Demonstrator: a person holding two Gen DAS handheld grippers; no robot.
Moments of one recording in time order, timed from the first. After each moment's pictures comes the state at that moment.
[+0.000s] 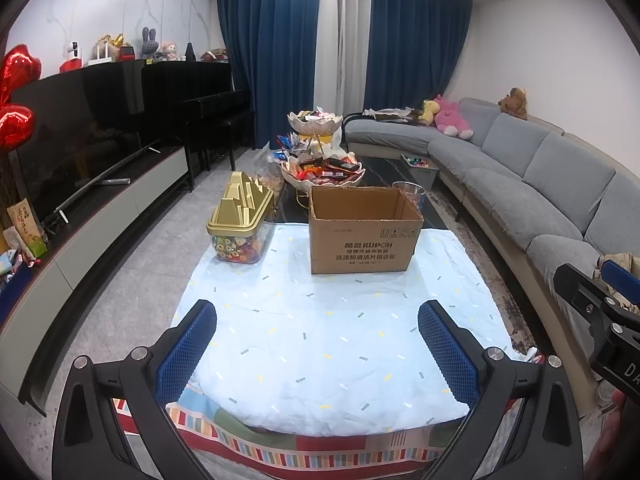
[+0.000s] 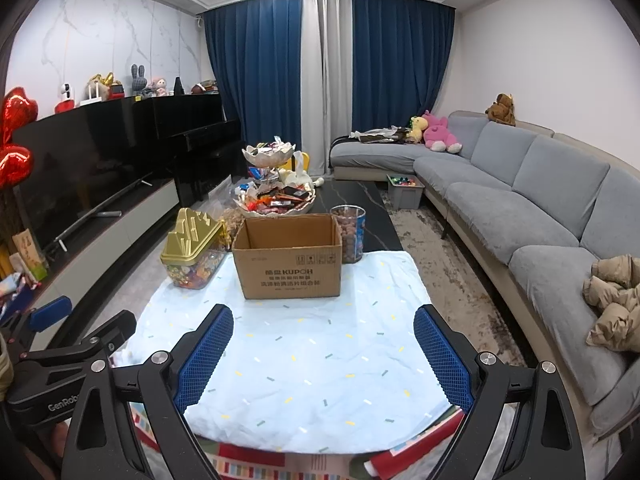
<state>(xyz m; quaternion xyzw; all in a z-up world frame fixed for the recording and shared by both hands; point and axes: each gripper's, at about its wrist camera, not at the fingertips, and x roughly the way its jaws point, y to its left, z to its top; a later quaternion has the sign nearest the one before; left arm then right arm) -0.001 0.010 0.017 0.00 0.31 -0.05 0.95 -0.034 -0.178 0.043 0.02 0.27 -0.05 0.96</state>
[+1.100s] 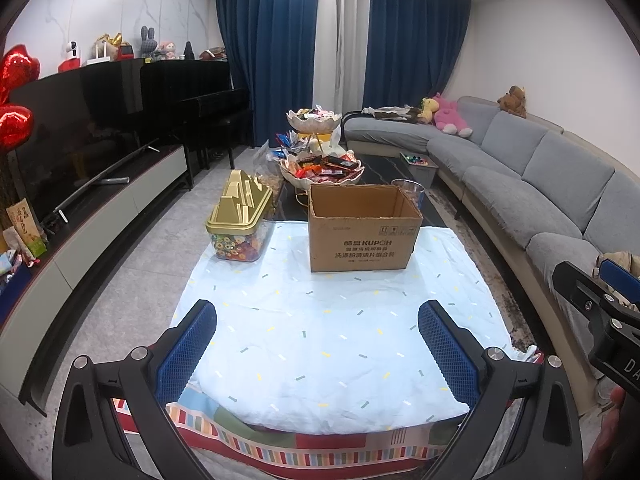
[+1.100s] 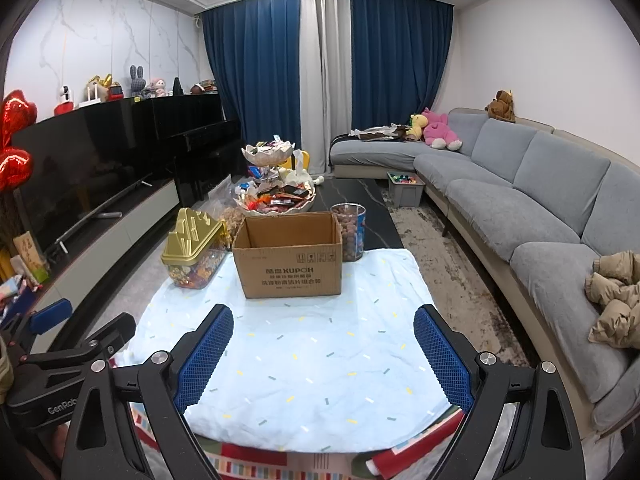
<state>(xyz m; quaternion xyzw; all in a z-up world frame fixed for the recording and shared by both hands) 0.000 0.008 0.023 0.00 0.31 -0.05 0.95 -0.032 -0.179 0.043 0.03 0.27 -0.05 0.96</state>
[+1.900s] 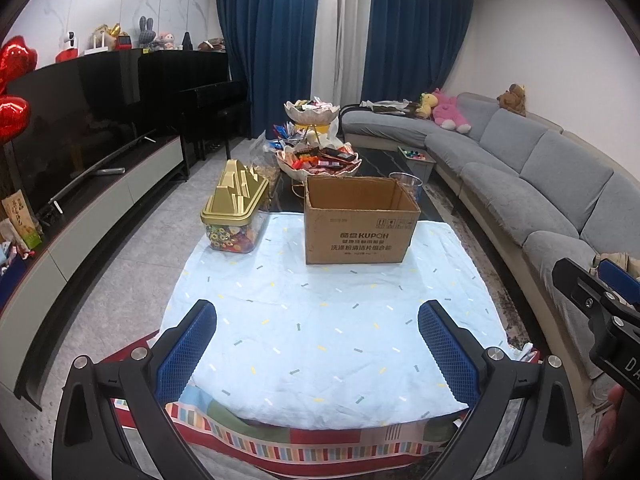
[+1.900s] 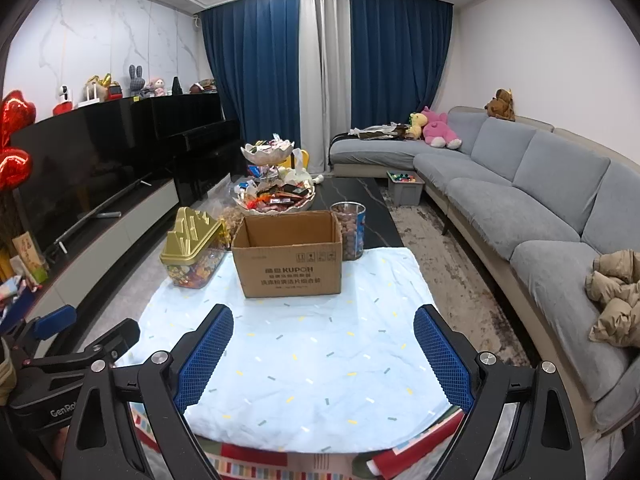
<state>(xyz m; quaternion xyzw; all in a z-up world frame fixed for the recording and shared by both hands) 0.006 0.016 0.014 -0.01 0.32 -0.06 0.94 -0.029 -0.178 0.041 0.03 0.27 -0.05 0.96</state>
